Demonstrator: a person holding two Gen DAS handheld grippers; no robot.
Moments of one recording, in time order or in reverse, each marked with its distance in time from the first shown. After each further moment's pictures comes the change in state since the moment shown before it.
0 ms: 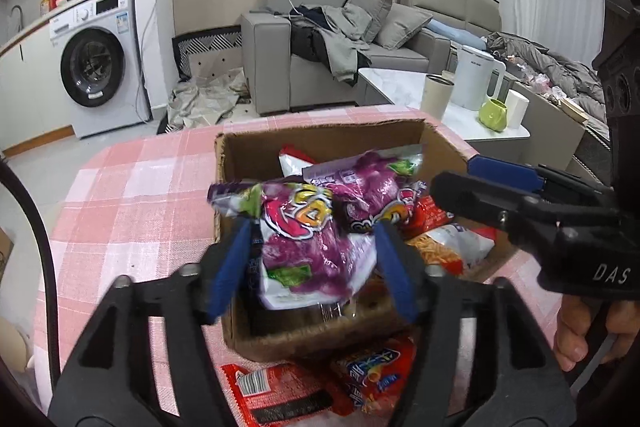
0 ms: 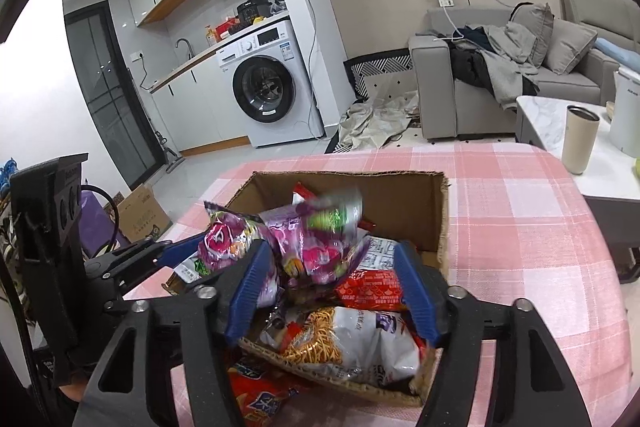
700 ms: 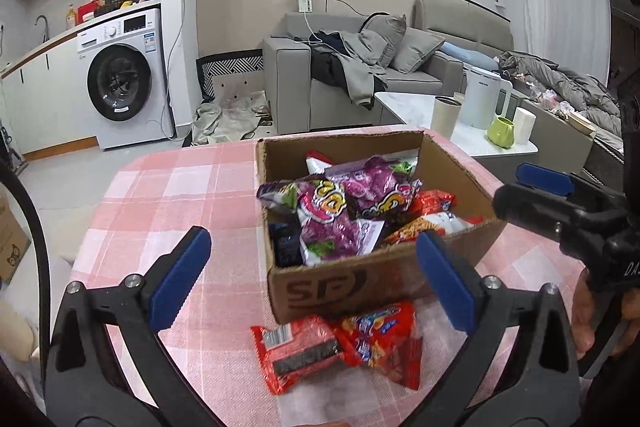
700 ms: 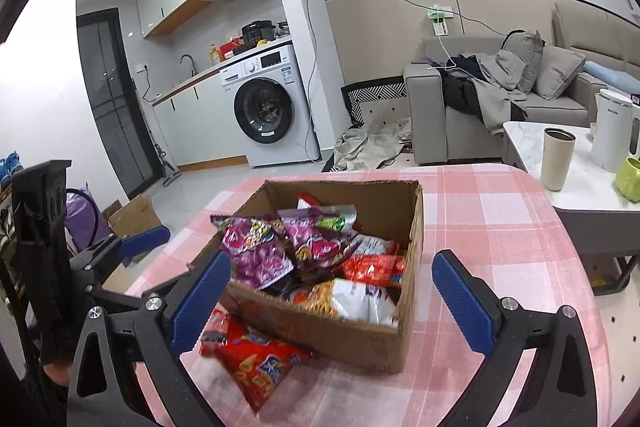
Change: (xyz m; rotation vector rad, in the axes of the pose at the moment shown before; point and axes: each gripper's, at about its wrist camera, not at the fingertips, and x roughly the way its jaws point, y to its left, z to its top) left arm -0.087 0.003 -0.037 -0.019 -0.091 0.067; right arm -0.058 0.006 -0.030 -0.044 -0.089 -0.020
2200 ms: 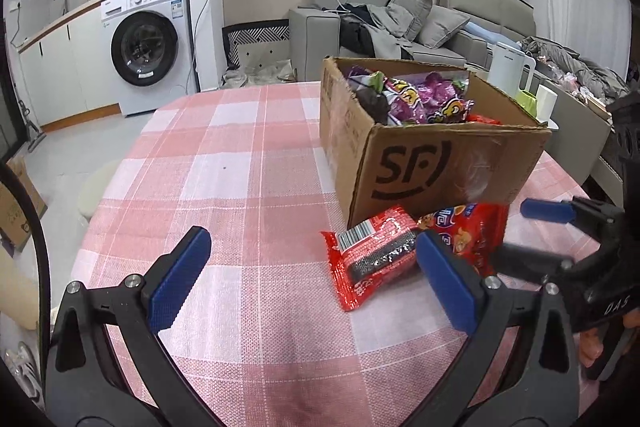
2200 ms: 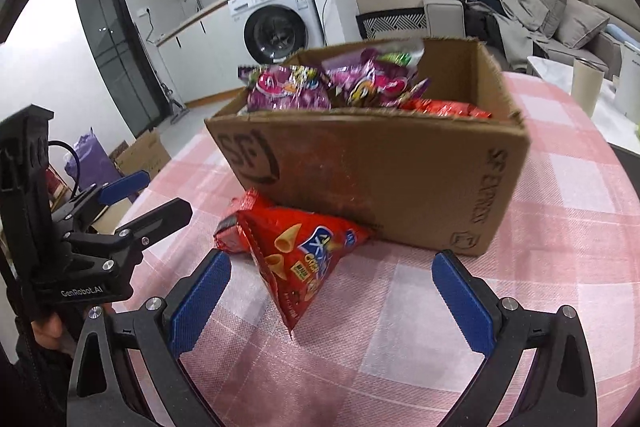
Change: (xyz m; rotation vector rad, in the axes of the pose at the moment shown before) left arm -0.015 0.058 -0.082 -0.048 0.101 0.071; right arm 0.051 0.045 -0.086 0.002 0.277 0.037
